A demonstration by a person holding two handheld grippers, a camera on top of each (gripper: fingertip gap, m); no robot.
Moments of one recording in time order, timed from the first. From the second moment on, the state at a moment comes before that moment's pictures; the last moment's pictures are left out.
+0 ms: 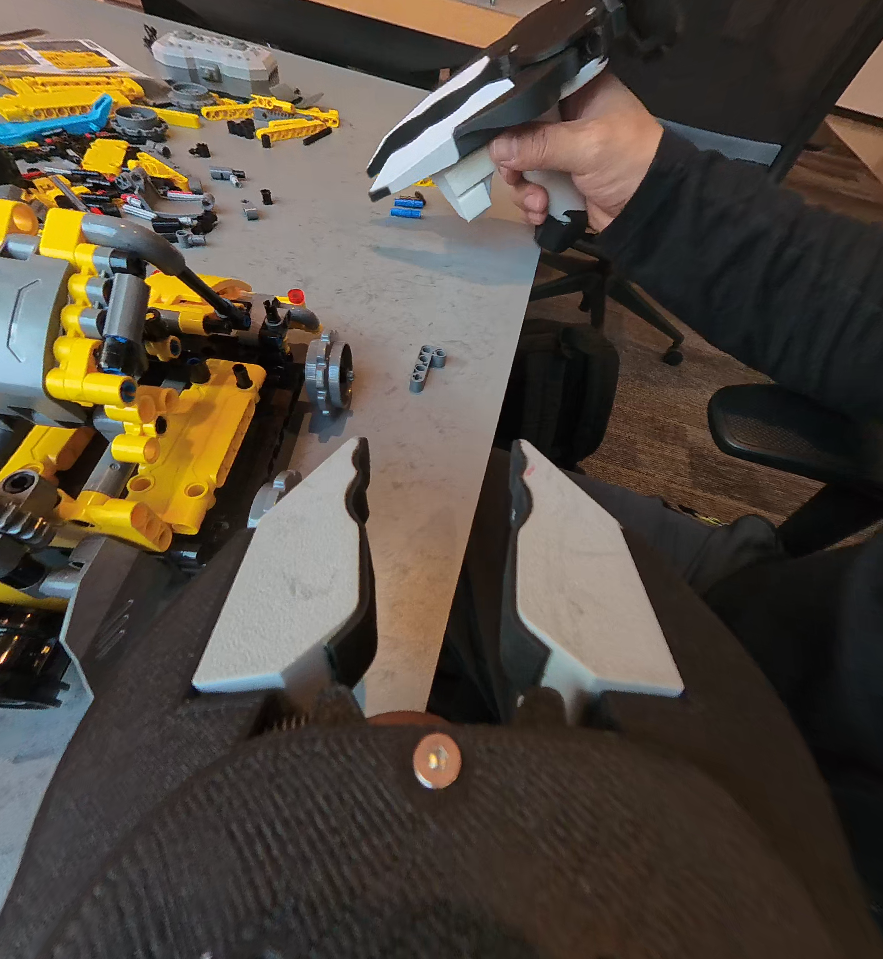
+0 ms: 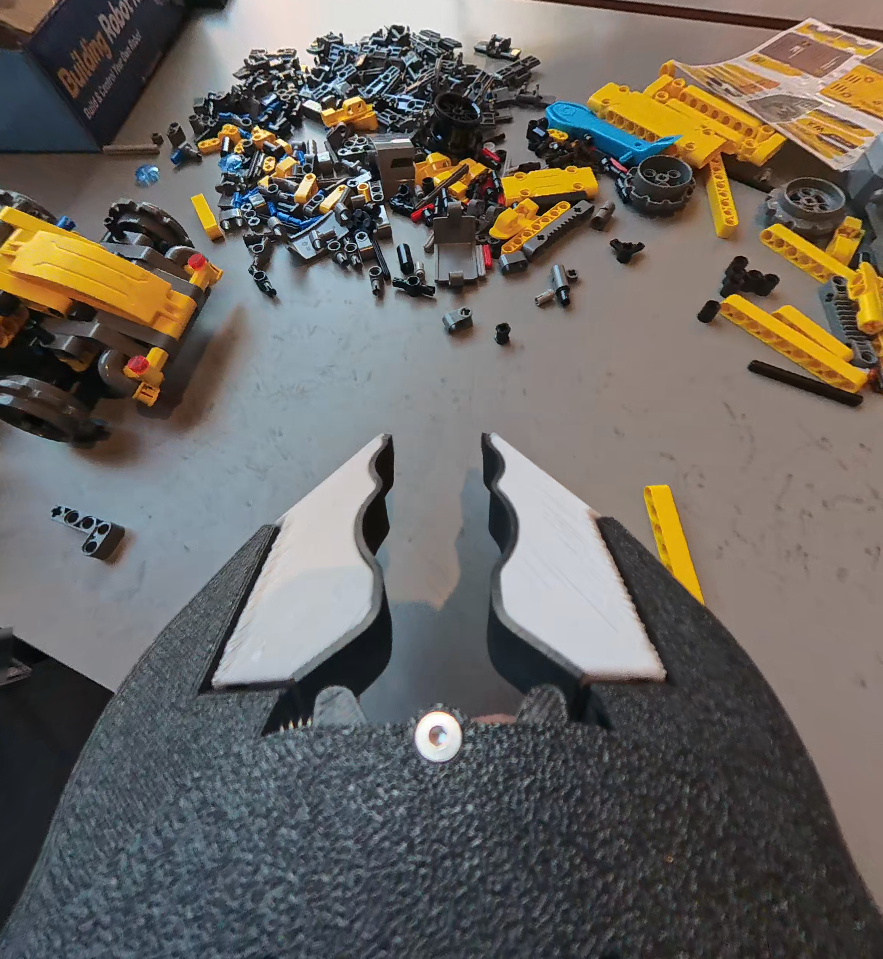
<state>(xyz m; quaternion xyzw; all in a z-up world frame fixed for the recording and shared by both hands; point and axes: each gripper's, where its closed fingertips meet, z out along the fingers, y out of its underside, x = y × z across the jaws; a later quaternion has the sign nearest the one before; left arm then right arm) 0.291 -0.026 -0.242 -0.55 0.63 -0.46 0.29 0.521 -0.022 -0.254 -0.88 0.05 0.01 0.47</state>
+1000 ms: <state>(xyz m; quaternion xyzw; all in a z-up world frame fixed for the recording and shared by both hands) 0.291 -0.026 -0.240 -0.55 0.62 -0.47 0.30 0.554 -0.060 -0.265 -0.92 0.06 -0.05 0.38</state>
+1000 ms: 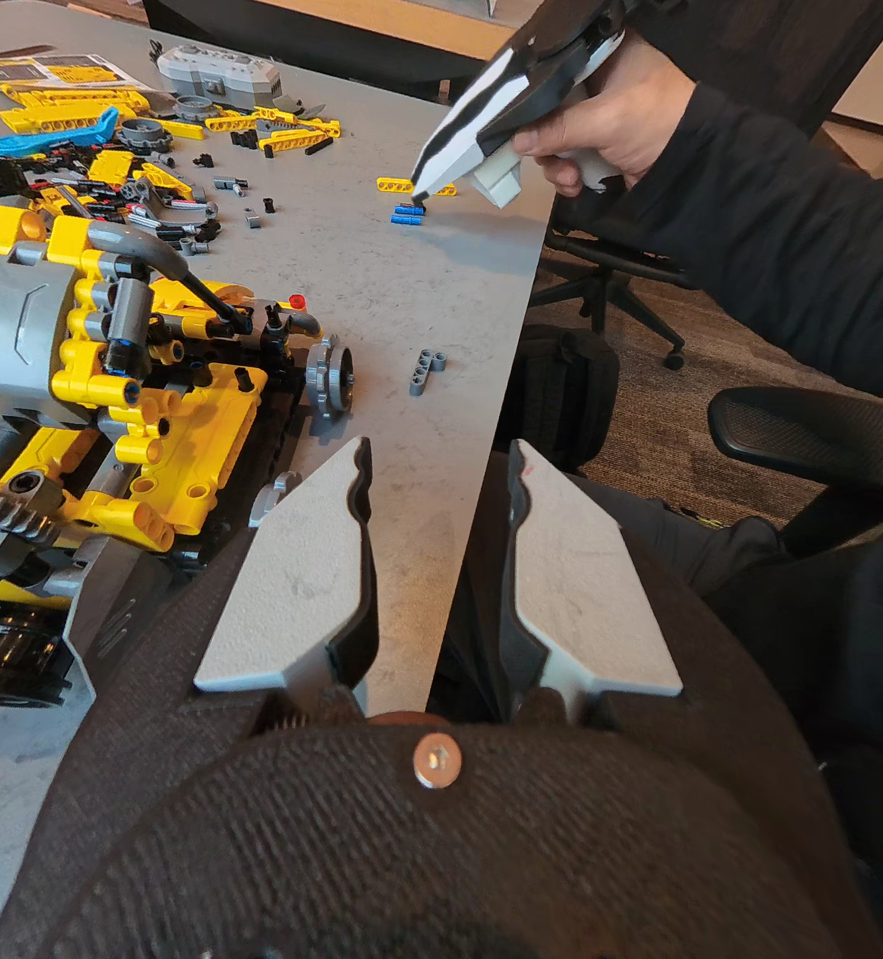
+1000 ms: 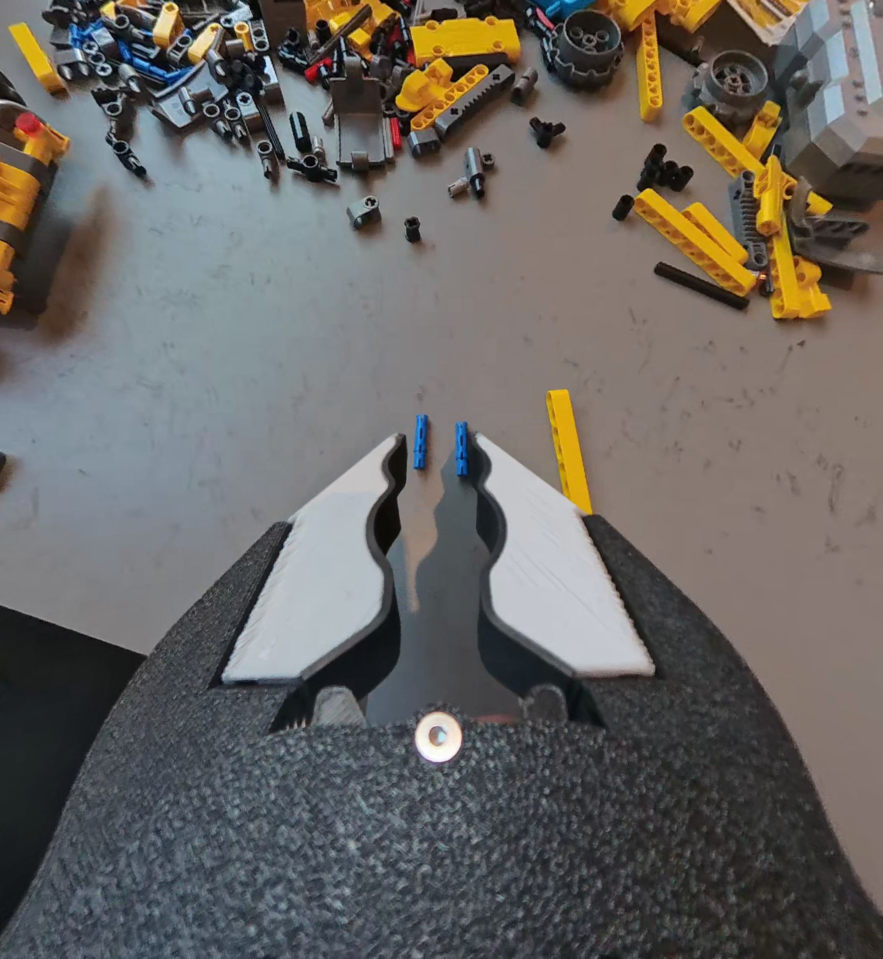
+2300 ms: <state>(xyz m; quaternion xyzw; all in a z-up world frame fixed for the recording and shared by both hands) 0.290 -0.026 -0.240 -0.55 0.62 -0.47 0.30 0.494 -0.047 -0.283 -0.92 0.03 0.05 0.38</state>
